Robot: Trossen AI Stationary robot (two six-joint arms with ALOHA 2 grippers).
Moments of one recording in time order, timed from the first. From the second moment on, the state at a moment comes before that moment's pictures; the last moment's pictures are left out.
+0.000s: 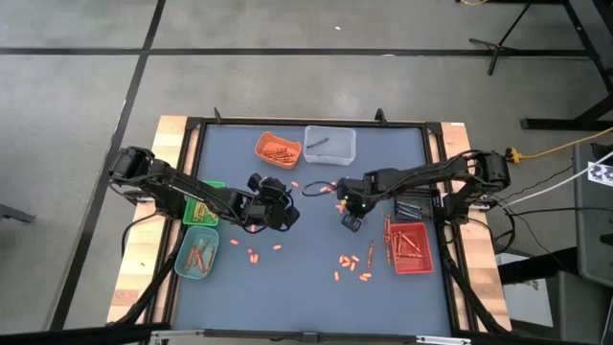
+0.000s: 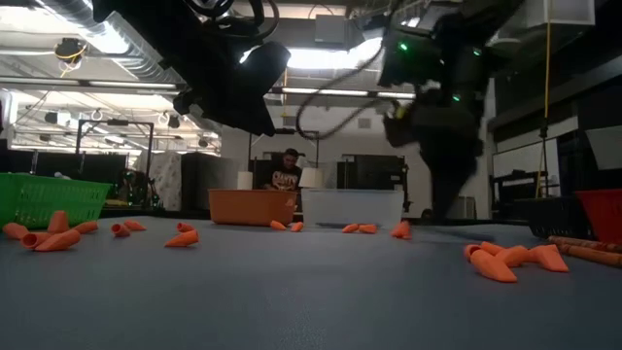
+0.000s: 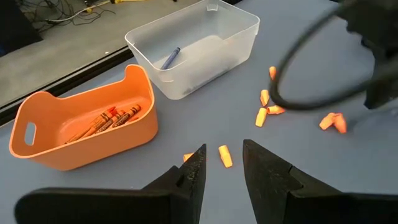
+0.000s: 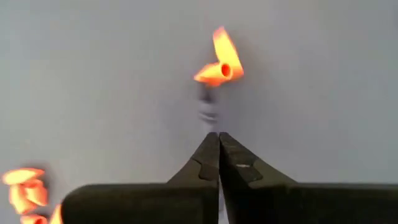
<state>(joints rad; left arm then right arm) -0.21 1.56 0.90 -0.22 -0.87 -0.73 -0.04 1.65 0.97 -0.63 -0.08 0.46</state>
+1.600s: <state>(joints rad) -0.20 2.01 0.93 0.76 -0.16 -0.20 -0.26 1.52 1.23 -1.05 -0.11 -0.03</state>
